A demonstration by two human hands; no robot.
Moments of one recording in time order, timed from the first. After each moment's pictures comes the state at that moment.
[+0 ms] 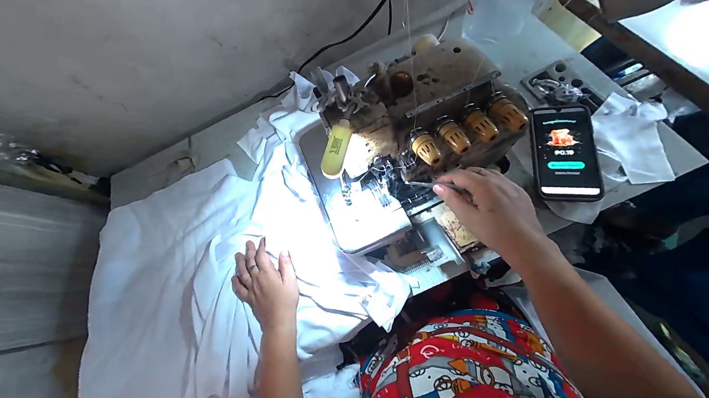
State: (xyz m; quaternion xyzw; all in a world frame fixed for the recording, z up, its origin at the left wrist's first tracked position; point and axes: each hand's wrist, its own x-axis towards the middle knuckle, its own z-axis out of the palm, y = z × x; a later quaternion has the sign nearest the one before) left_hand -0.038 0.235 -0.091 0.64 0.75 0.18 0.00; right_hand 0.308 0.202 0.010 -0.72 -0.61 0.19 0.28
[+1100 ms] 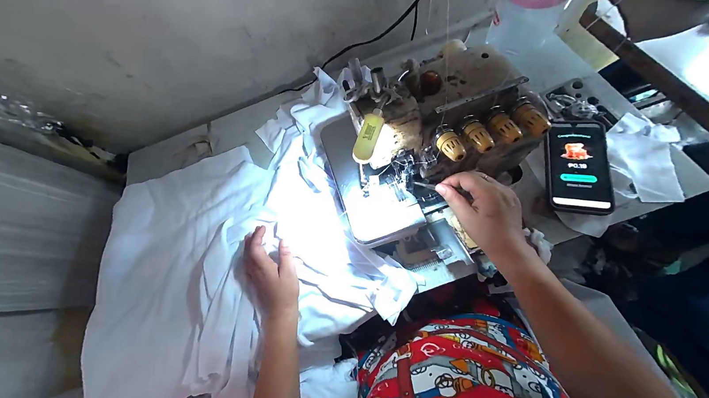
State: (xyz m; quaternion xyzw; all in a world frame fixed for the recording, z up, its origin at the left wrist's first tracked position) left_hand -0.045 0.233 -0.087 0.64 0.66 0.39 0.05; right_hand 0.289 0.210 -0.023 -0.68 -0.61 0.10 0.40
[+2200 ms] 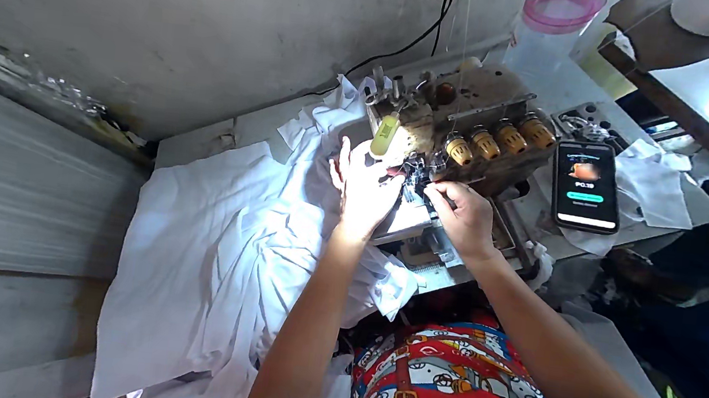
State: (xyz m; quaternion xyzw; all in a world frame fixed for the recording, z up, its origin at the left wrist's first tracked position) left_hand 0.095 0.288 -0.002 0.80 0.49 0.31 0.13; right_hand 0.263 0.228 -0.057 -0.62 -0.59 0.07 0.51
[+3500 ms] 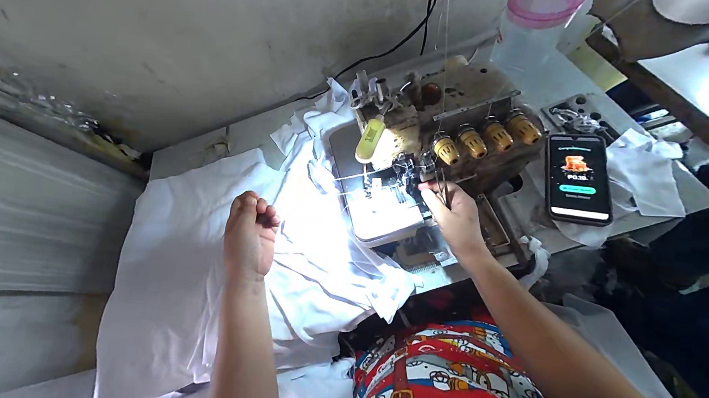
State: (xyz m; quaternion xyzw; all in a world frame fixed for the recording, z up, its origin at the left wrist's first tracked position) left_hand -0.021 0.267 0.028 0.36 0.54 0.59 0.48; right_hand 0.258 0.224 -0.048 -0.60 -0.41 0.38 0.57
